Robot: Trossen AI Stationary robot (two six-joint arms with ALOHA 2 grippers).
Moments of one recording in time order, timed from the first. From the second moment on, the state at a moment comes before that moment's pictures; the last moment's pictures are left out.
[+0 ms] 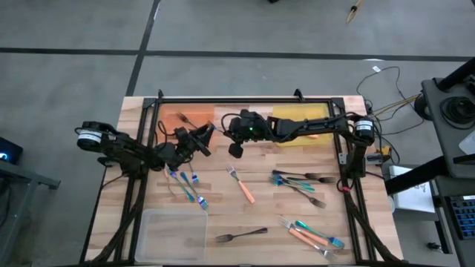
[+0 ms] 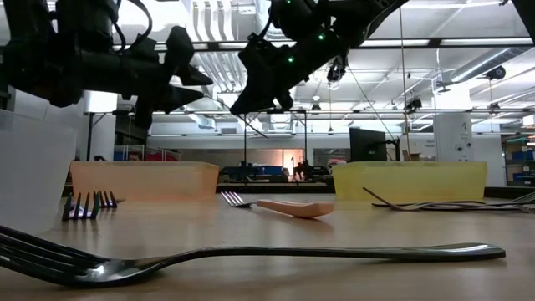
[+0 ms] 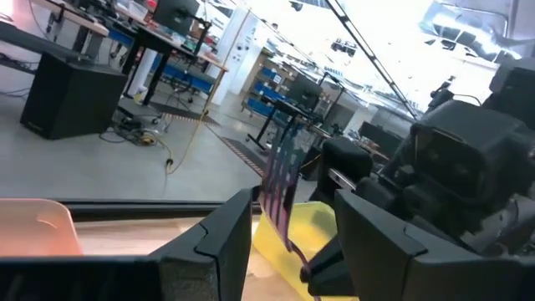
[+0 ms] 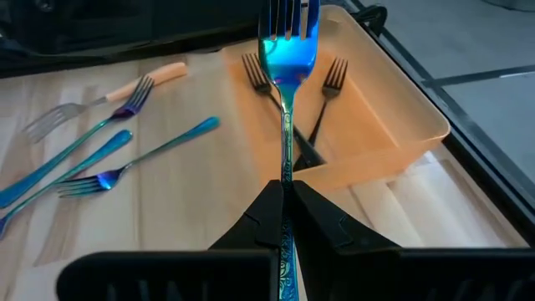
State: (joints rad) left arm -0.01 1.50 0.27 1.43 -0.80 -0.40; right arm -0.19 1.85 1.32 0.04 0.05 0.02
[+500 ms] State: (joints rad) left arm -0.01 1.50 0.27 1.42 -0.82 -0.28; right arm -0.18 1.85 1.32 0.03 0.08 -0.02
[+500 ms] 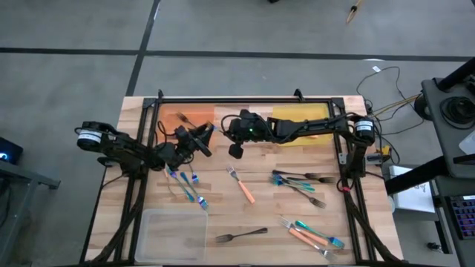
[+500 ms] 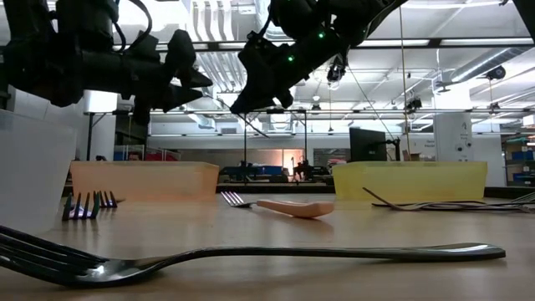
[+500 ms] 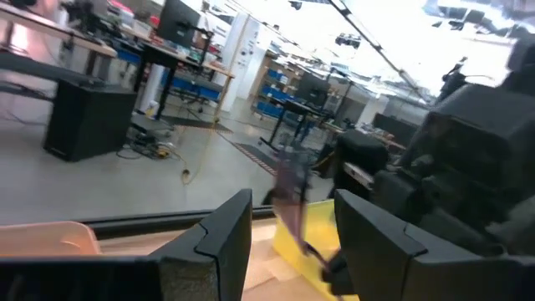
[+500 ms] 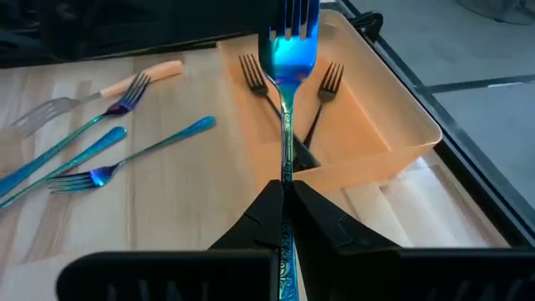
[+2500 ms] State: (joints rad) left arm -0.01 1.48 0.44 1.20 -0.91 -0.09; right arm -0.14 1.84 1.31 0.06 0.24 -0.15
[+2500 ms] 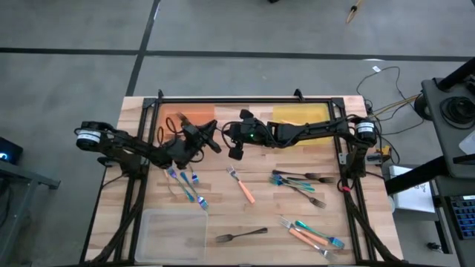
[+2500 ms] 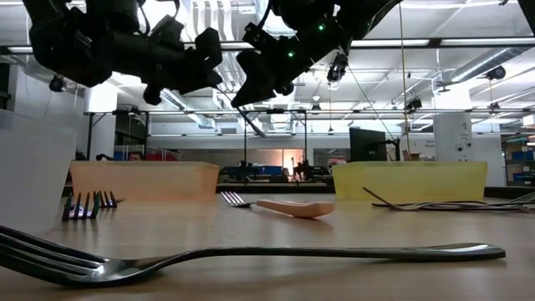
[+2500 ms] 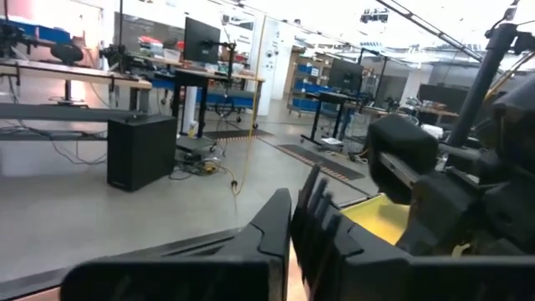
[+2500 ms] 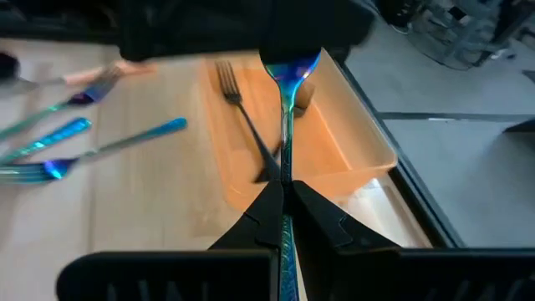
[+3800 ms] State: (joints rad) left arm -0.01 1.37 0.32 1.19 -0.81 -0.30; right arm -0.14 1.83 1.33 0.08 0.29 -0.25
